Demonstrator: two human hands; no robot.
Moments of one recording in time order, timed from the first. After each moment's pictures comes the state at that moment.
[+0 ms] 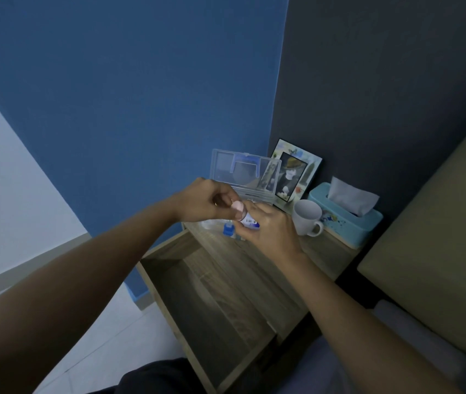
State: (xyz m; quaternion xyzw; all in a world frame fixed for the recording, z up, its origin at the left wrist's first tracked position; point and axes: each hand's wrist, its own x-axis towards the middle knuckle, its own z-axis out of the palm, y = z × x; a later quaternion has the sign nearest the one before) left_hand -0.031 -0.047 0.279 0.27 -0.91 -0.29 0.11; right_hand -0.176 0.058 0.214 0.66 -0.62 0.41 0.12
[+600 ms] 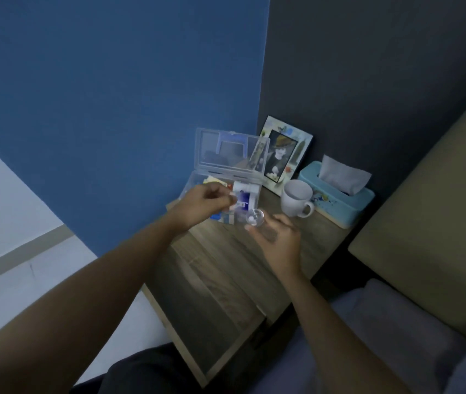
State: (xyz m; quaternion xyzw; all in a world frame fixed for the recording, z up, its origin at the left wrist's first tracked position) left_hand -0.062 -0.039 0.208 0.38 -0.73 -0.54 0.19; right_hand -0.207 0.083 0.134 0.49 -0.71 0.50 -0.04
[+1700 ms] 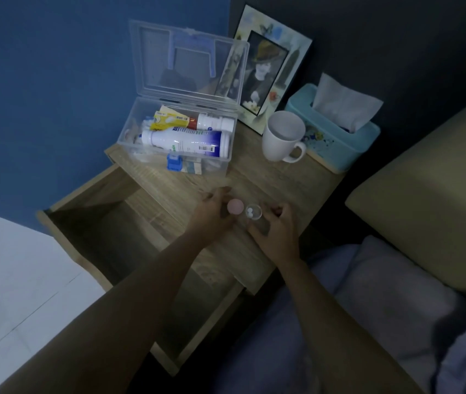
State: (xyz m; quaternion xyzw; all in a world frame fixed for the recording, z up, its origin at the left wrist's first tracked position) left_hand -0.137 -0.012 0.011 0.41 -0.82 -0.39 0.10; right_hand -0.263 0.105 -0.016 0.44 -0.84 0.30 -0.13
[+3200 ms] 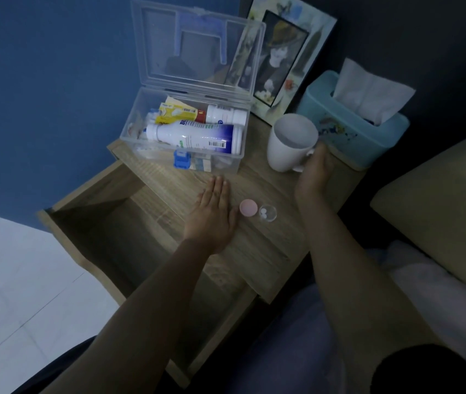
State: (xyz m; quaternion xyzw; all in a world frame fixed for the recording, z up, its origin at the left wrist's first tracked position) left_hand -0.124 -0.022 -0.027 0.40 -0.90 -0.16 0.03; right_hand -0.324 -0.001 0.032 0.00 -0.66 0.72 -0.21
